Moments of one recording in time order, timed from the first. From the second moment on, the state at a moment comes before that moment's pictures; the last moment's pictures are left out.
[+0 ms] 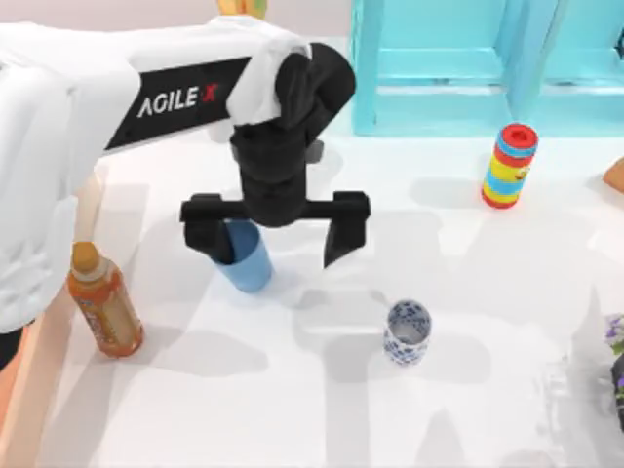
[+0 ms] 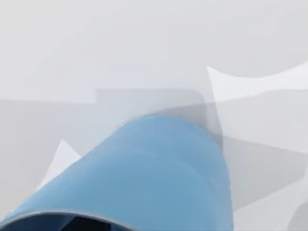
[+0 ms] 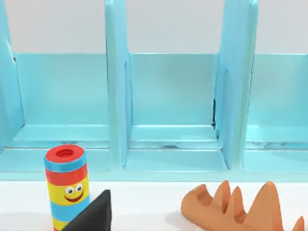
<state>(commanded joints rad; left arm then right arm) -0.59 2.26 1.75 -1.05 0.00 -0.56 0.00 0.00 0.00 0.00 0.00 0.00</state>
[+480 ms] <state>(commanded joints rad) -0.59 2.26 1.75 -1.05 0.00 -0.56 0.00 0.00 0.00 0.00 0.00 0.00</state>
